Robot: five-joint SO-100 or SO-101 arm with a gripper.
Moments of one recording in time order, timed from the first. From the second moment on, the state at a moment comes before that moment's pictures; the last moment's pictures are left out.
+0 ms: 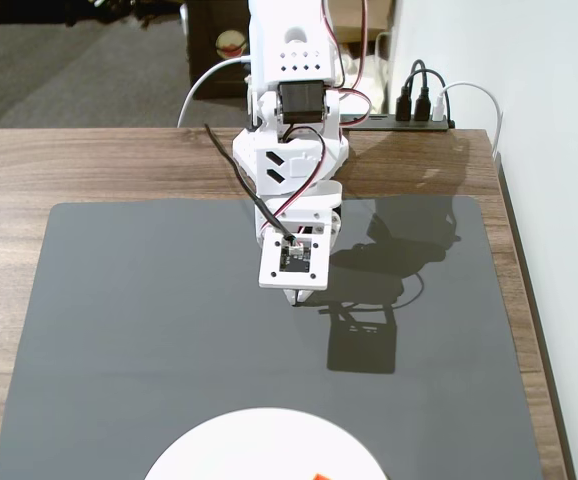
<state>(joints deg) -3.6 123.8 154.8 33.9 -80.9</state>
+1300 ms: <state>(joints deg) 9.2 114.4 141.9 47.1 -45.7</state>
